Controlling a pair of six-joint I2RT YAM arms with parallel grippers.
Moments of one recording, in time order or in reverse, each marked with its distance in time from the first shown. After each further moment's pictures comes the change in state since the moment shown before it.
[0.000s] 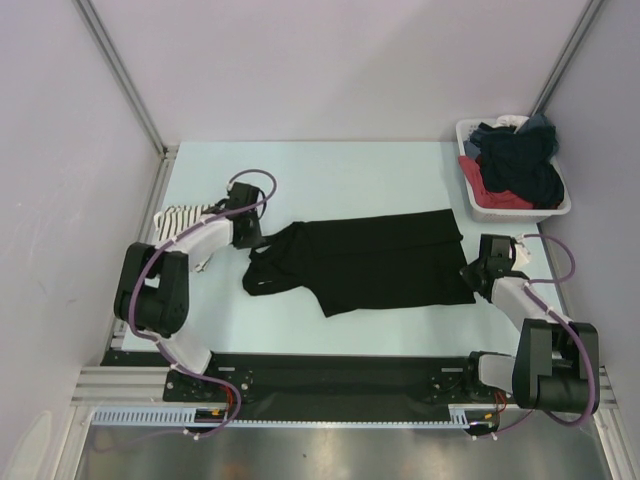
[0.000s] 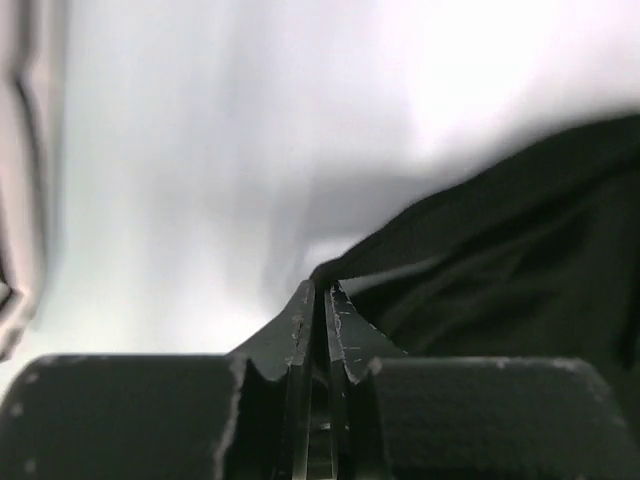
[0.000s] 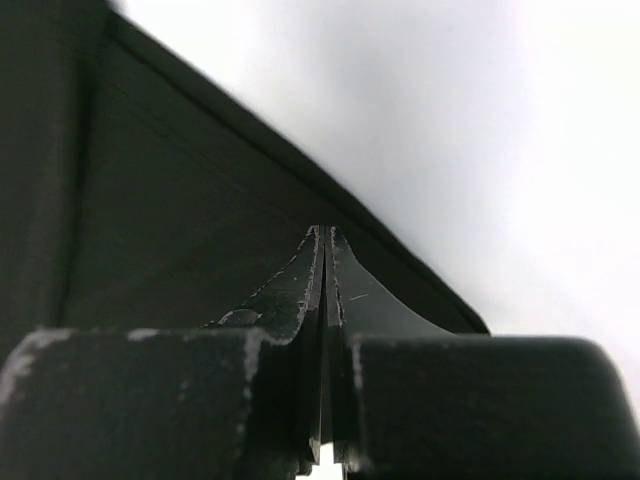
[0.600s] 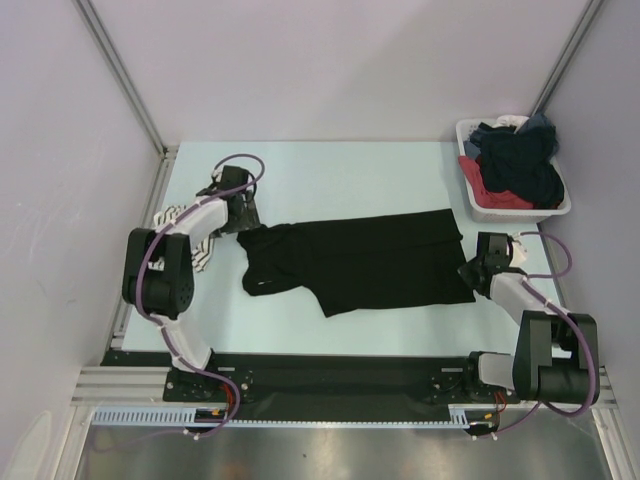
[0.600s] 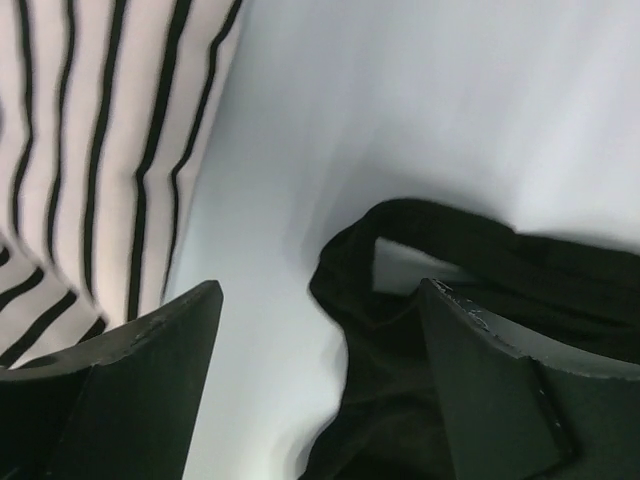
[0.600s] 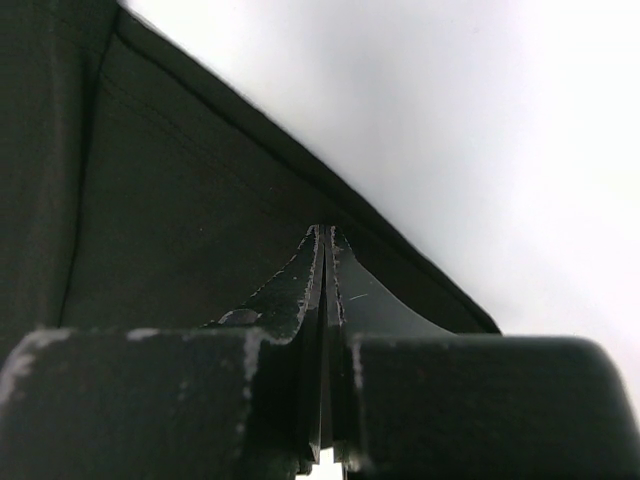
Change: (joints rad) left arm 0.097 0.160 0.223 -0.085 -0.117 0.013; right arm 0.012 0.065 0.022 0.014 -0.009 0.003
